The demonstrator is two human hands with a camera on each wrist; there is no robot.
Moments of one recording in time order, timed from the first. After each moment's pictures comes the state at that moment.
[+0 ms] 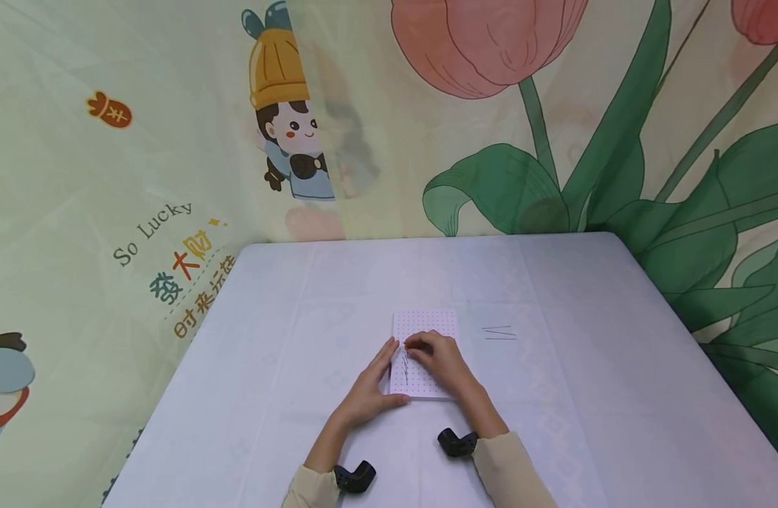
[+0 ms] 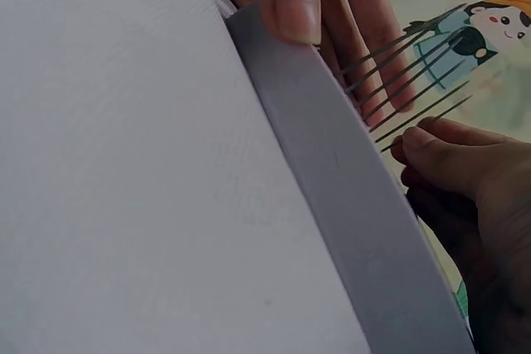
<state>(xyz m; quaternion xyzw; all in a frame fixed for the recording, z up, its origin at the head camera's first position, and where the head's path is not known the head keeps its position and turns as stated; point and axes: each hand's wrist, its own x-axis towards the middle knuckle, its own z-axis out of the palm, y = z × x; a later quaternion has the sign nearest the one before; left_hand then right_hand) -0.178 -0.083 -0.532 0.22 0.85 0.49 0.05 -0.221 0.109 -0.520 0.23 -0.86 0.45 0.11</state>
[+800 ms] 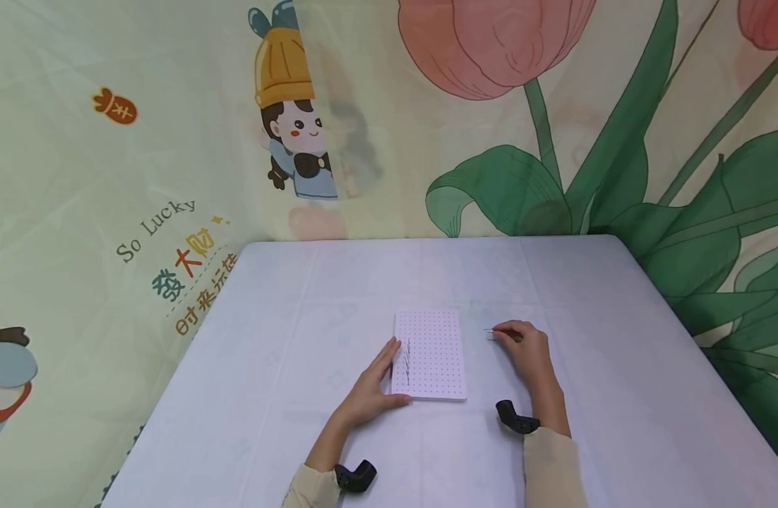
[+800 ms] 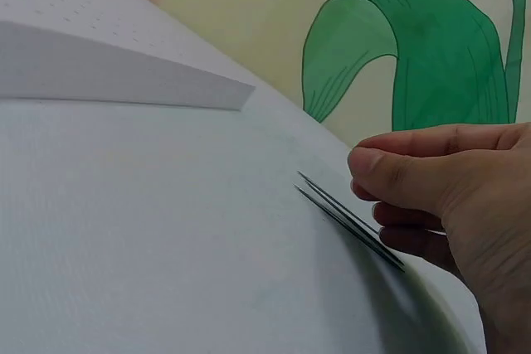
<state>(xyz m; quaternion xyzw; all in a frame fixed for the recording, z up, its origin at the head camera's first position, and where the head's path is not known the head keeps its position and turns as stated) -0.179 -0.083 -0.534 0.21 0.85 0.47 0.04 -0.231 0.238 -0.532 0.04 -0.90 0.40 0.19</state>
